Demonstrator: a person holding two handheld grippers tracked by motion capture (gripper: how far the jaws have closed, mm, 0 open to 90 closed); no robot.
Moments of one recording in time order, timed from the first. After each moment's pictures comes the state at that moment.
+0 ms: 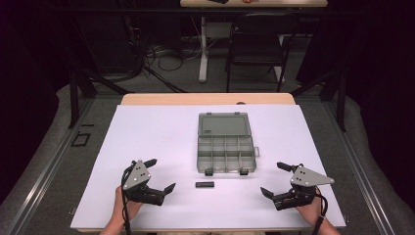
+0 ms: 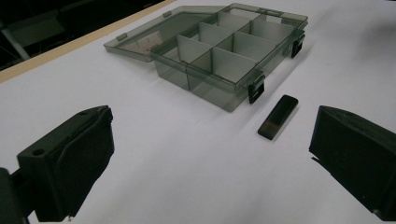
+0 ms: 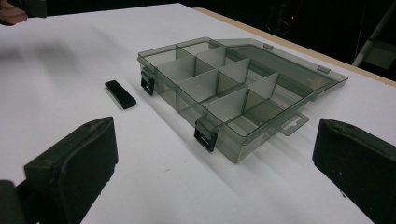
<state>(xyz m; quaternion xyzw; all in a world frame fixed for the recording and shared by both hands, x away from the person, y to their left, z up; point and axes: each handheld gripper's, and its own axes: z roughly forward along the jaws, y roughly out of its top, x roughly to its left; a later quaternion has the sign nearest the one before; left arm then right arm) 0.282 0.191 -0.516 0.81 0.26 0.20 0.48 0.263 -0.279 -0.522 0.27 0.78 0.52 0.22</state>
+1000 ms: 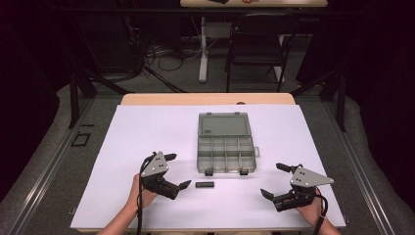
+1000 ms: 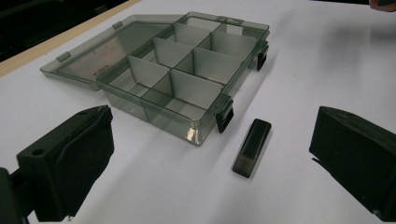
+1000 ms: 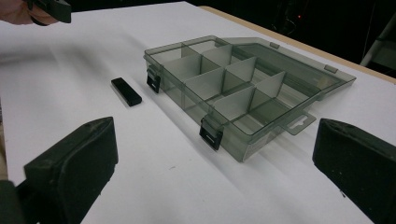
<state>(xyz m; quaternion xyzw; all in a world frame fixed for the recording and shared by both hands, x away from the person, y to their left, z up) 0.312 0.153 -0.516 0.84 0.20 0.14 0.49 0.262 -0.278 -0.522 0.26 0.78 0.52 0.21</state>
